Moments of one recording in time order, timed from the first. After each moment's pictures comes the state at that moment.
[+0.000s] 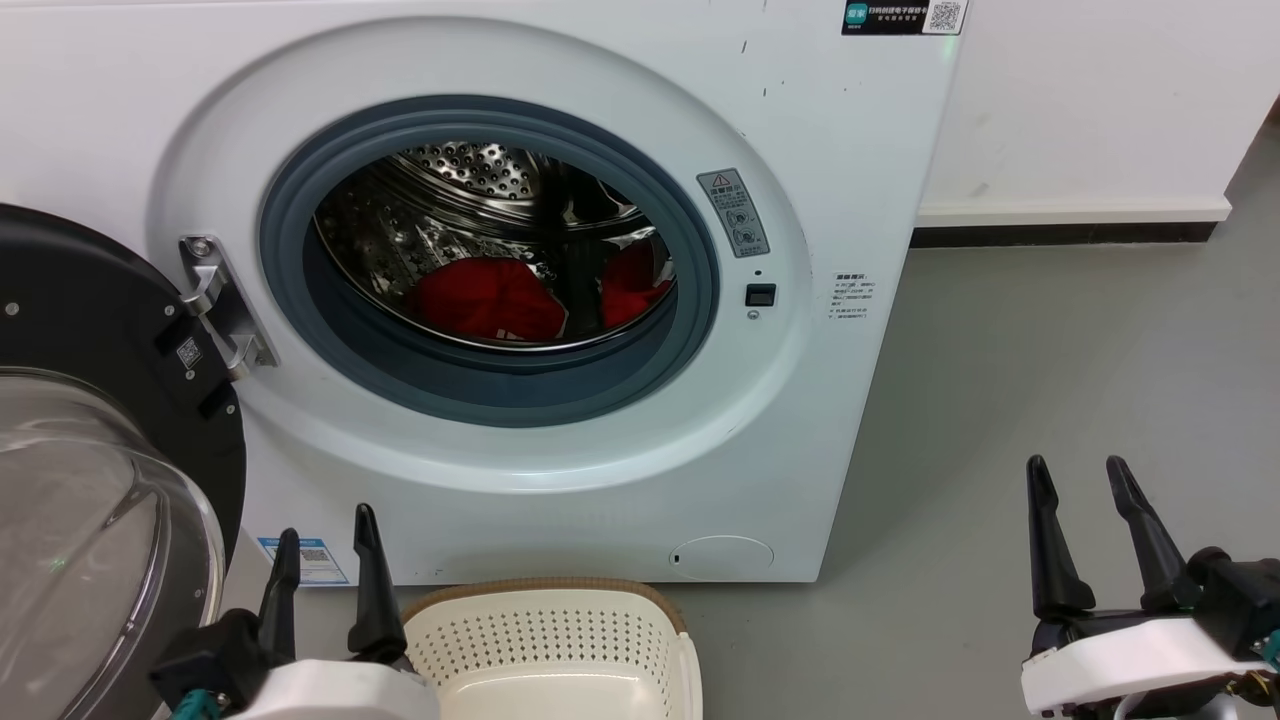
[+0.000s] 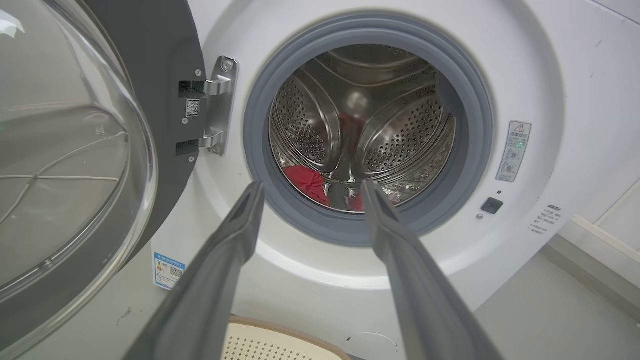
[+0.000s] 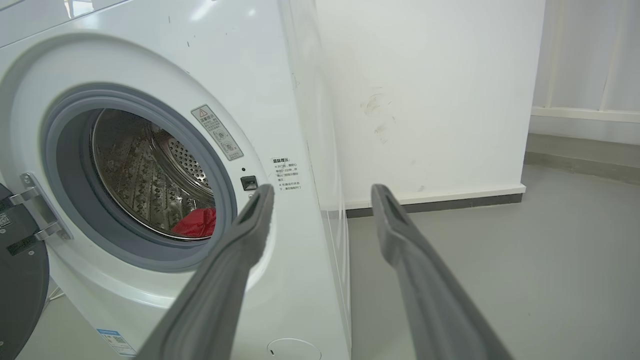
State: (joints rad) left arm 0.10 0.06 -0.04 -0.06 -0.40 0.13 -0.16; right arm 0.04 -0.04 -0.05 0.00 0.21 0.13 -0.16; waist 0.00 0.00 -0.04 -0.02
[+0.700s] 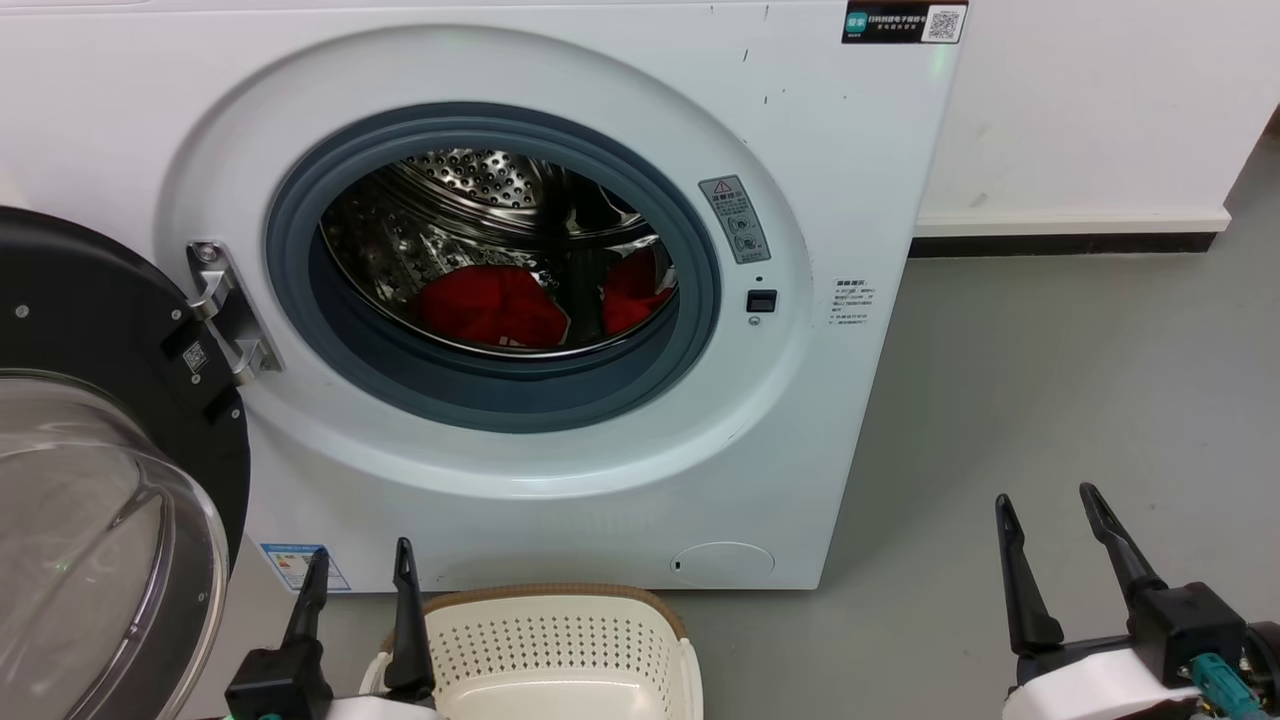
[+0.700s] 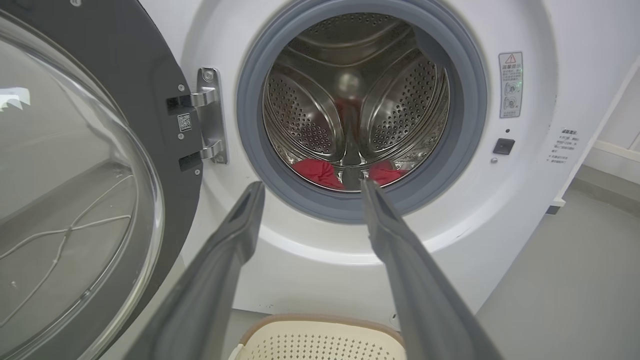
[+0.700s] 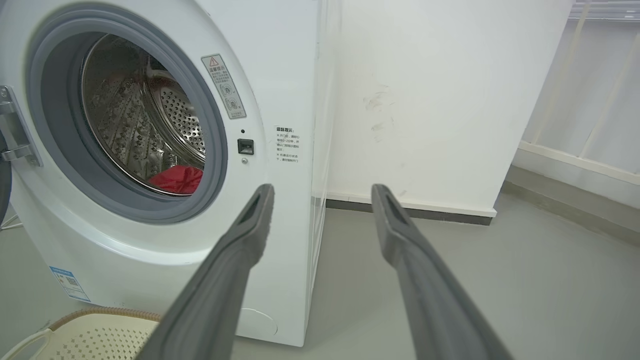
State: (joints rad) left arm 0.13 0.11 -0.11 -0.01 -0.22 0.15 -0.21; right arm 0.07 -0.05 -0.04 0.04 -0.03 0.13 -0.21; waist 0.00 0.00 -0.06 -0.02
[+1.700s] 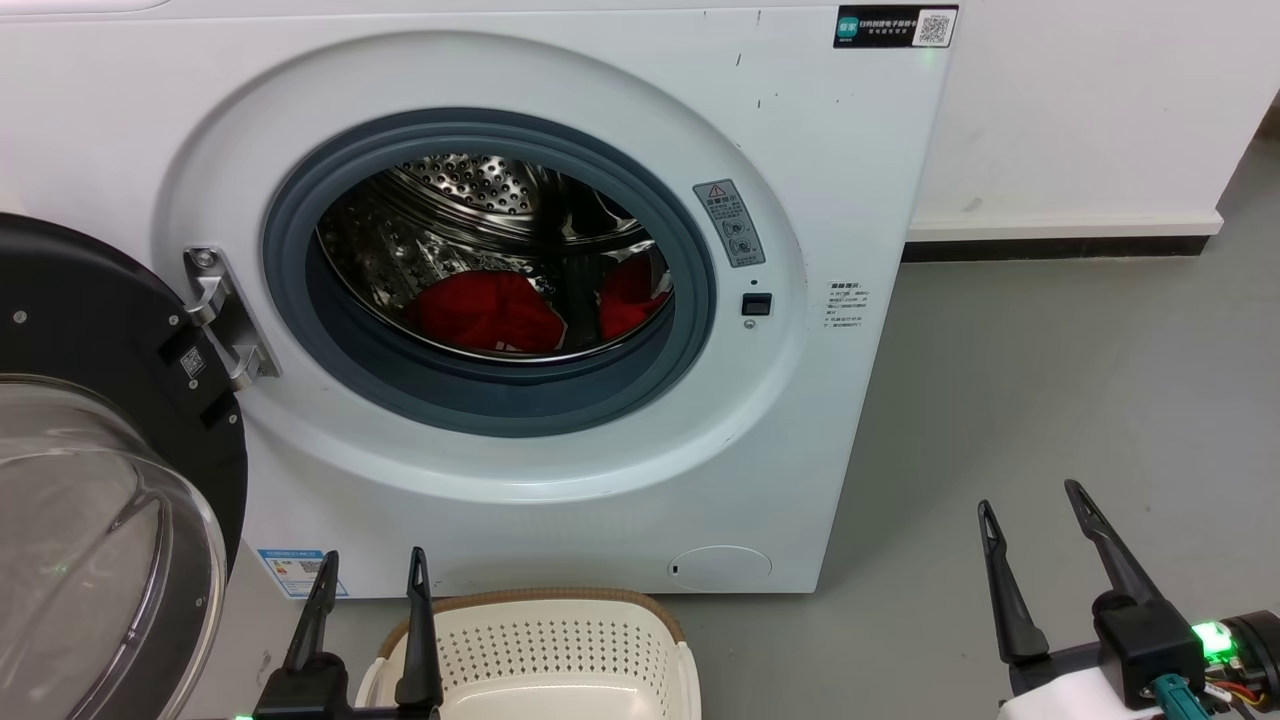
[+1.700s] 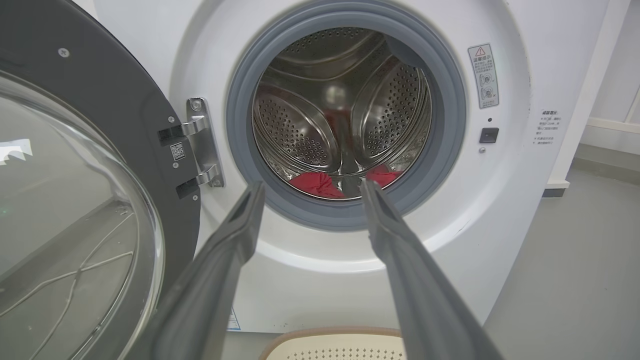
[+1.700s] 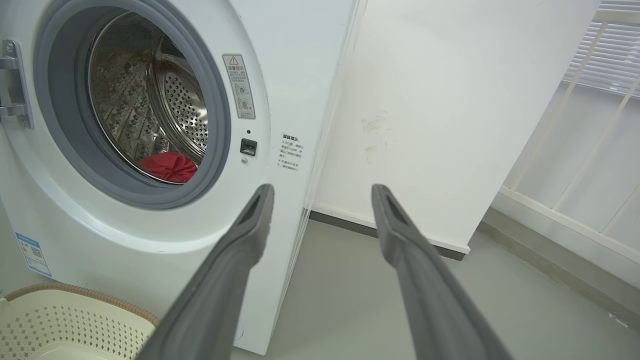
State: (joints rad) left arm 0.16 0.07 -0.07 0.00 -0.05 0.09 -0.26; right arm 0.08 -0.05 -0.02 0.02 -0.20 0.13 -0.26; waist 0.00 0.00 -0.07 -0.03
